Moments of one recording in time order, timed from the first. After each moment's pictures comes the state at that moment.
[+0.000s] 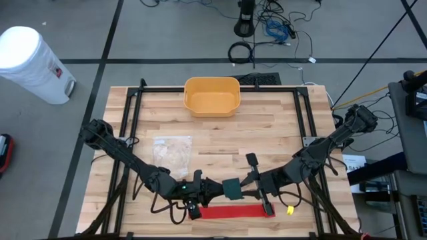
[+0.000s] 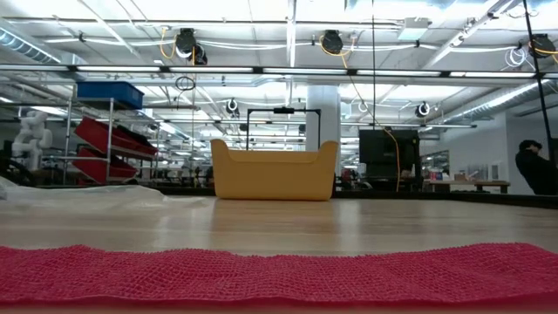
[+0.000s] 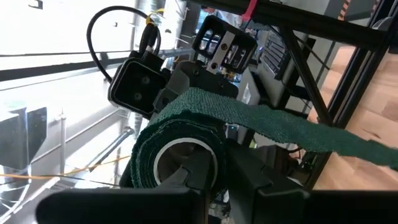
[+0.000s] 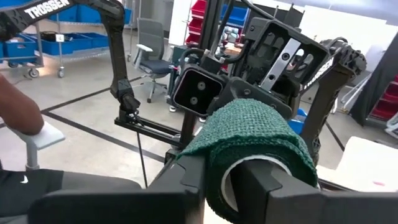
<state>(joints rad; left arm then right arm) -0.59 1.70 1.20 0.69 -0.53 1.42 0.60 1.37 1.14 0.19 0.32 -0.15</state>
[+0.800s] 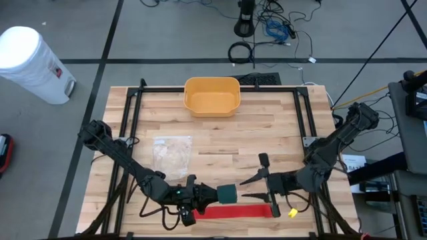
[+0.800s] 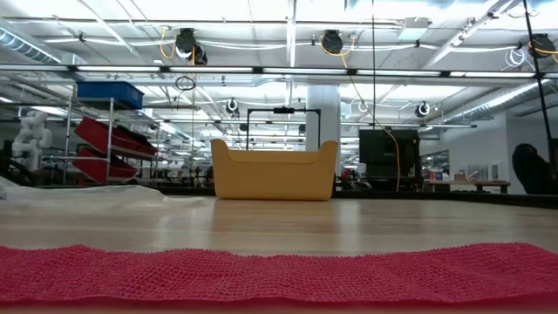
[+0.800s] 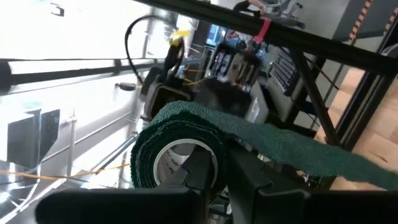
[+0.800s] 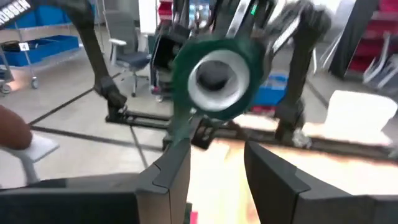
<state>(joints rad) -0.64 1.70 1.20 0.76 -0.56 1.43 0.72 1.35 1.14 0.06 0.55 0.09</state>
